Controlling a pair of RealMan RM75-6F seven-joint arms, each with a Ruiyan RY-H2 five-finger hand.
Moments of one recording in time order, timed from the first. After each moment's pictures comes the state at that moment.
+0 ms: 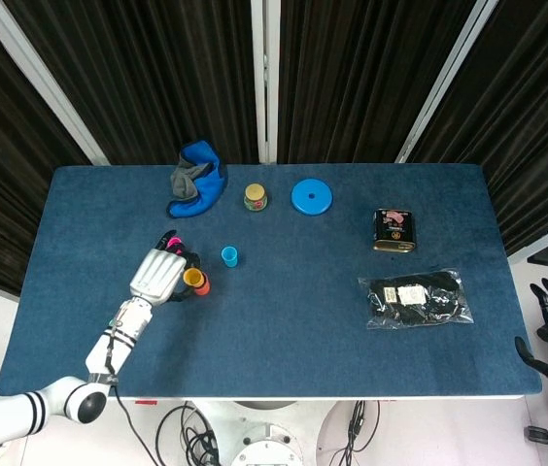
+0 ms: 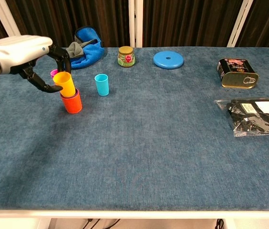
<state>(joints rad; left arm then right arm) -0.68 -1.51 -0.15 -1.49 1.20 1.03 0.33 0.02 -1.19 0.05 -1.33 -1.52 1.53 0.24</state>
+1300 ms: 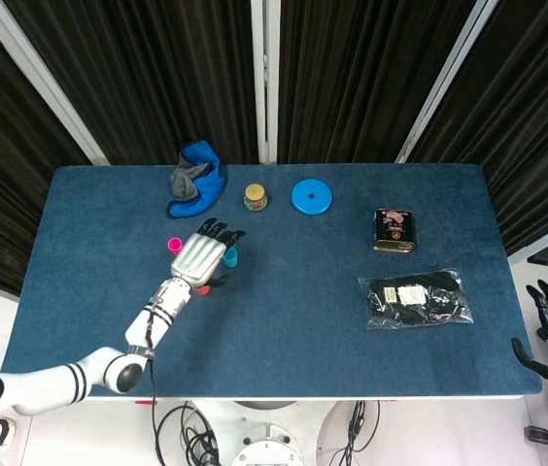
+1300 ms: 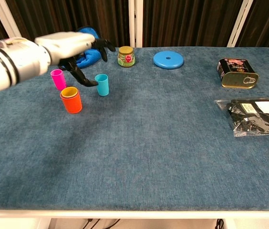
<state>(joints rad) -0.86 -1.66 -0.24 -1.30 1.12 0.86 0.33 0.02 -1.19 0.05 -1.33 -1.53 1.52 0.25</state>
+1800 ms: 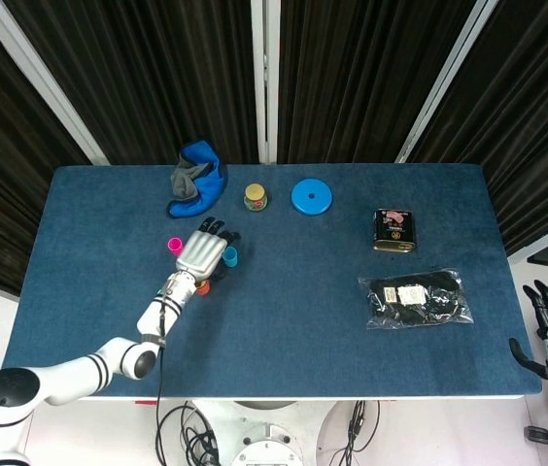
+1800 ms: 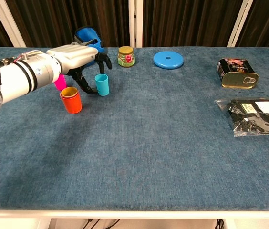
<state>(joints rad) -0.91 -1.77 -0.23 -1.07 1.09 0.81 0.30 0.02 -1.20 0.04 -1.32 -1.53 1.52 0.25</state>
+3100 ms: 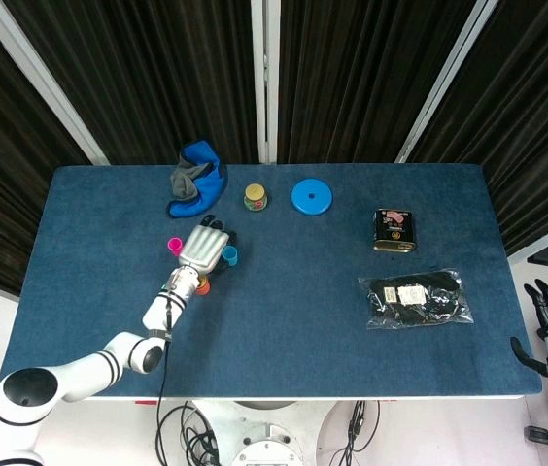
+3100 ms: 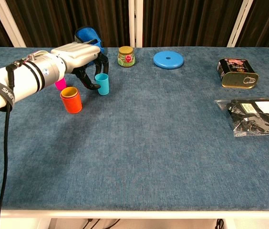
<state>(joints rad) -0.94 -1.84 -0.24 -0.94 1.12 0.81 0.24 0.03 -1.20 0.05 -1.32 -1.51 1.49 0.25</state>
